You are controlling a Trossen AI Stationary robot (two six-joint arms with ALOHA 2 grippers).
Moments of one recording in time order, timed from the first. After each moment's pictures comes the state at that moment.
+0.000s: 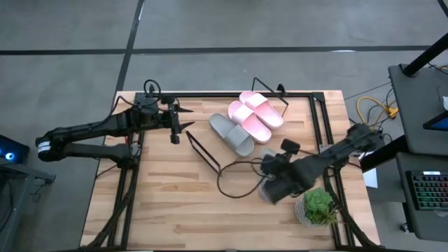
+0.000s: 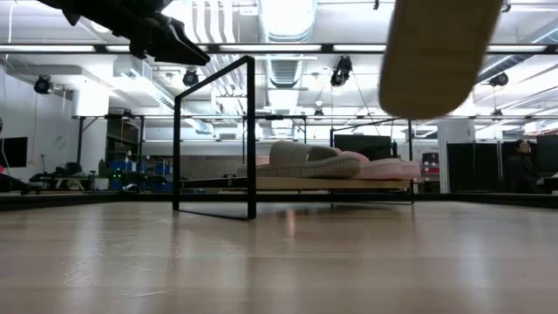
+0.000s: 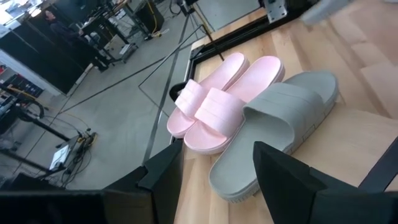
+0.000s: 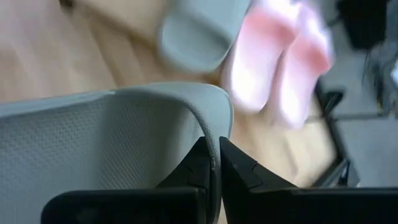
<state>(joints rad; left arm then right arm) 0.31 0.84 0.73 -0.19 -0.05 0.58 0.51 1.70 1.63 -1.55 0.63 0.88</state>
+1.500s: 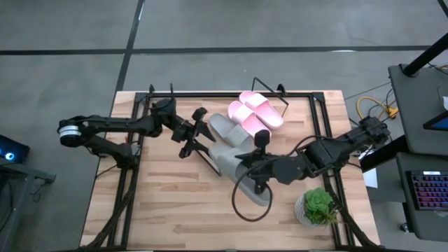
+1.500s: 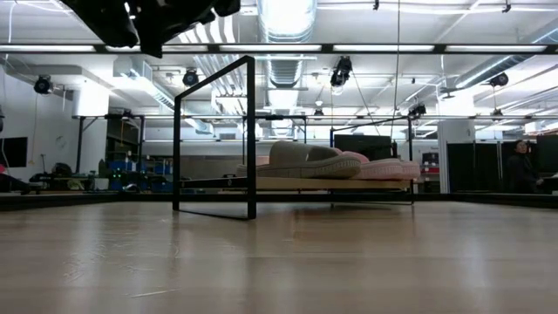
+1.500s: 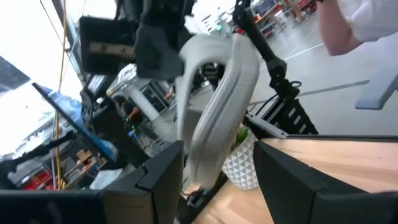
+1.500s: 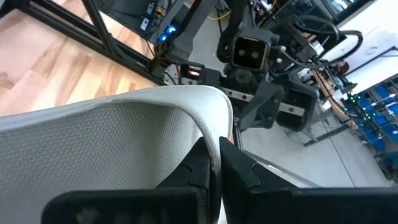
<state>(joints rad) 0.28 1.27 0.73 0.71 0.87 0.58 0.46 1.54 1.61 -0.56 0.70 -0.37</state>
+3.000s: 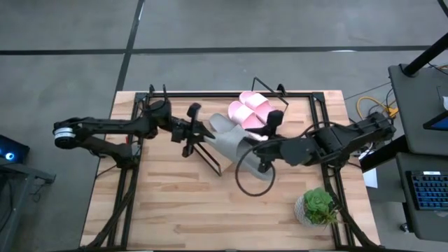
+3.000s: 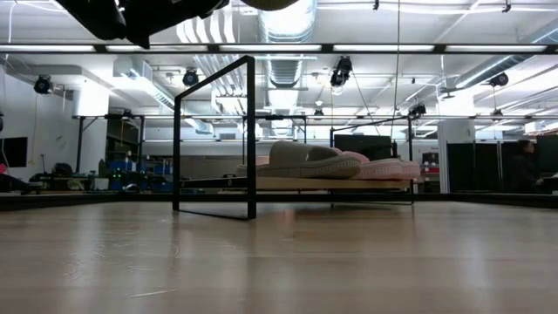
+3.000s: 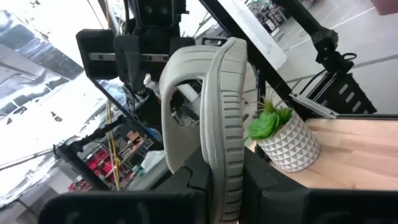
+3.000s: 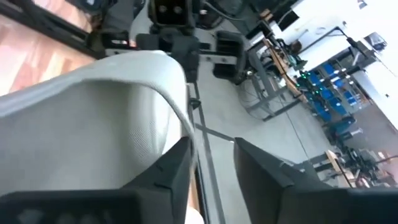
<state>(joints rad) 0.26 1.20 0.71 0.68 0.65 0.67 0.40 1.45 1.61 -0.63 0.82 -0.42</state>
